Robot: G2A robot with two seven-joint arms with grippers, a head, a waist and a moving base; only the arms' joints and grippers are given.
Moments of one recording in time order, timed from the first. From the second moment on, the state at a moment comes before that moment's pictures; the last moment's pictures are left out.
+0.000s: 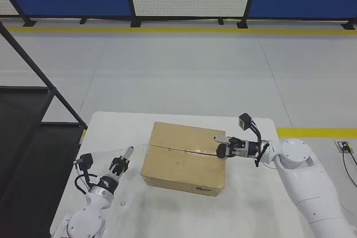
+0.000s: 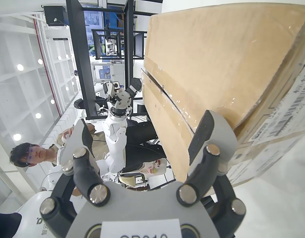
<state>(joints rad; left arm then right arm) 1.35 -1.19 -1.45 -1.79 0.19 0.09 -0.18 -0.58 -1.19 1.21 -0.97 0.25 -0.18 1.21</state>
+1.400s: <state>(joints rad) 1.39 -1.20 -1.36 -1.79 0.25 0.01 -0.26 -0.58 -1.18 1.17 -0.96 0.27 -0.23 1.21</state>
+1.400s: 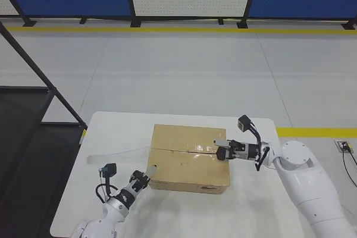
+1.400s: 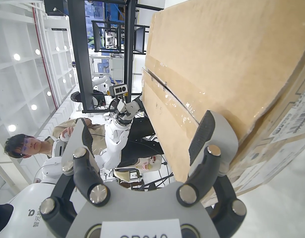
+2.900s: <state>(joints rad) 0.98 -1.29 -1.35 -1.14 -0.44 -0.15 -0.21 -0.56 -1.17 1.12 -0.95 0.27 -0.27 1.20</state>
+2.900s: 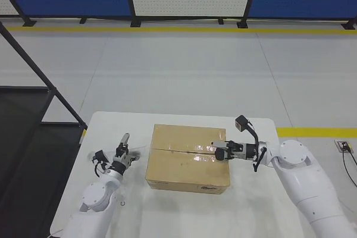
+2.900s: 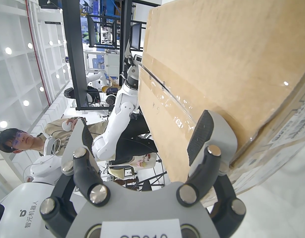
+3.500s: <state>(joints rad) 1.09 -1.28 -1.42 -1.40 -0.36 -0.25 -0.15 -0.55 -1.17 1.11 -0.94 0.28 -0.27 1.20</state>
